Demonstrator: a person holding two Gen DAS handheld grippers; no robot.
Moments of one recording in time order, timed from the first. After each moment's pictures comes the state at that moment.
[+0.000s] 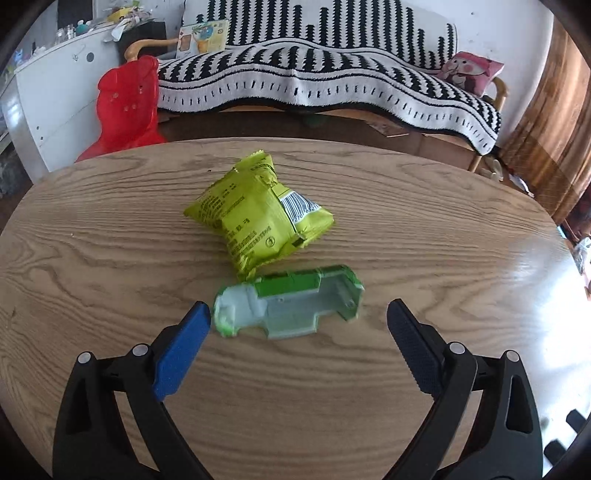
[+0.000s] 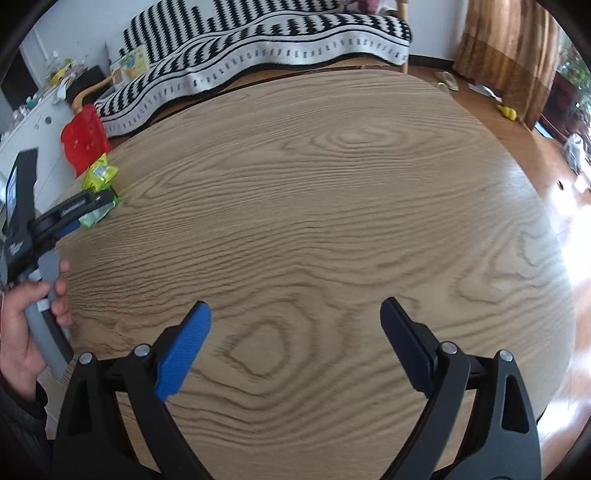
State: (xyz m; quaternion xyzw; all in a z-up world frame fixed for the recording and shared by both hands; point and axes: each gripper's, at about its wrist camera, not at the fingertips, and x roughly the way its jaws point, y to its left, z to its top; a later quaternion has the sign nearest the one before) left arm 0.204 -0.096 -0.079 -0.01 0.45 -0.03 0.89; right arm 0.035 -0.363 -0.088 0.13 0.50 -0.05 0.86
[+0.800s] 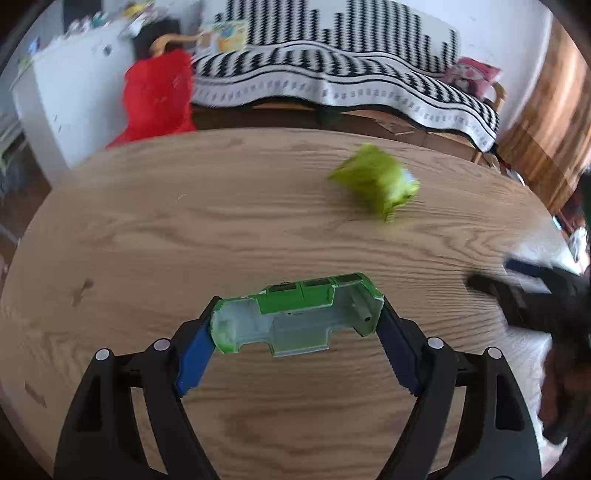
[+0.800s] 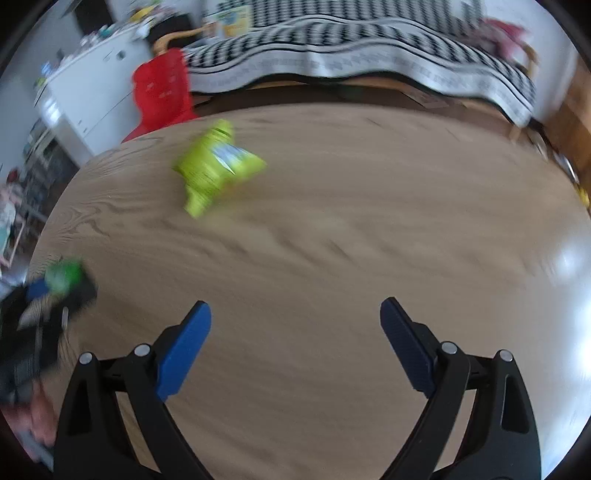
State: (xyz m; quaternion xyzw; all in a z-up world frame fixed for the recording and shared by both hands) left arm 0.126 0.048 -0.049 -0.02 0.46 -0.03 0.89; right arm 0.195 -0.172 -0.076 0.02 0.49 0.09 0.87
